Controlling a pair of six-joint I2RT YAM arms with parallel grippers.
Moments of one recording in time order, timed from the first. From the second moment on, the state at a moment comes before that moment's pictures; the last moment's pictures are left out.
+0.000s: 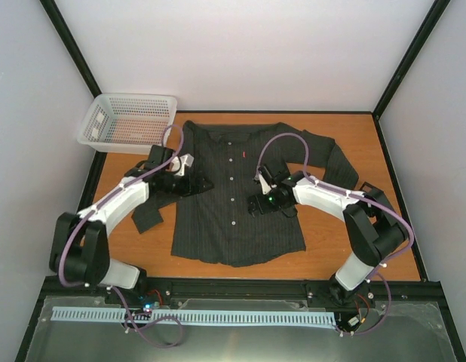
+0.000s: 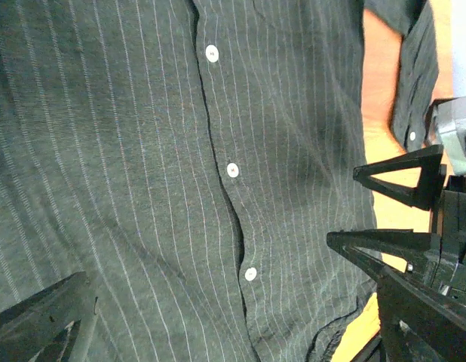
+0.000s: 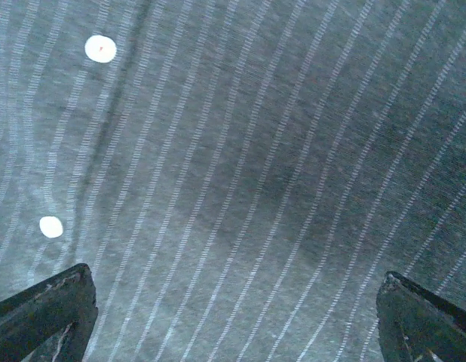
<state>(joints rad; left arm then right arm) -0.26 1.36 0.90 -0.50 0.56 -0.43 0.62 1.64 1.02 -0.58 -0.16 0.23</state>
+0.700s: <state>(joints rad) -0.31 1.45 0.74 -0.63 0.63 -0.47 0.61 1.25 0.61 -0.60 -0.16 0.54</state>
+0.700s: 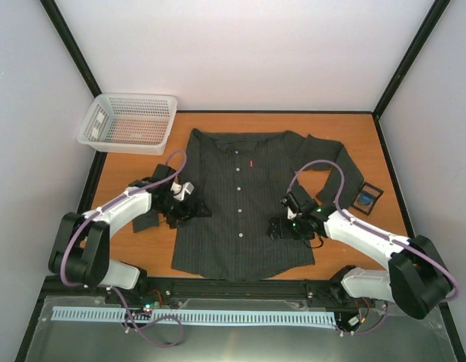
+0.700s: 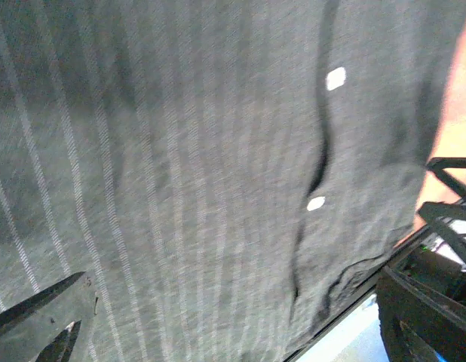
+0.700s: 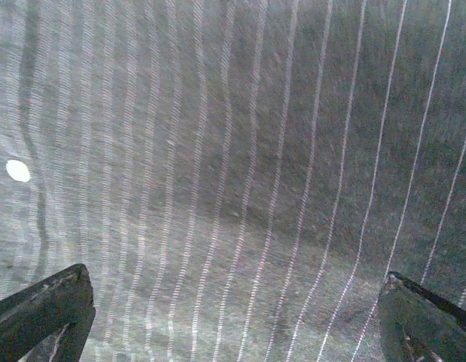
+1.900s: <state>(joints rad) -0.31 2.26 1.54 0.05 0.58 -0.85 0.48 1.53 0.83 -0.40 -0.26 0.38</state>
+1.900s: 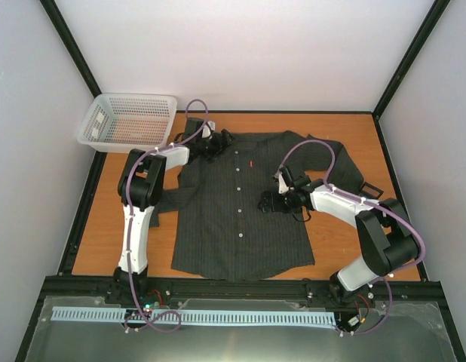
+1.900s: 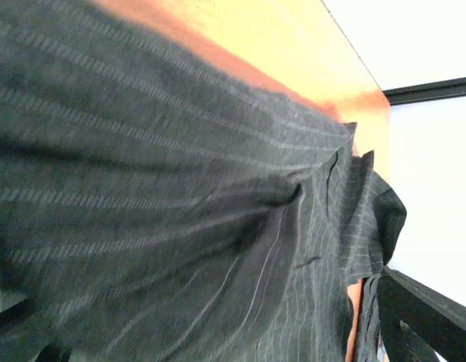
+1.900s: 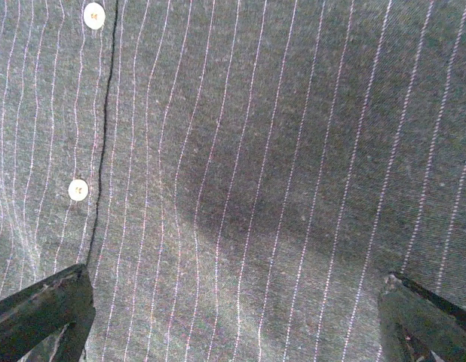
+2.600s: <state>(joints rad) -0.11 2.53 2.19 0.08 0.79 -0.82 0.46 1.56 0.92 -0.44 -0.28 0.34</state>
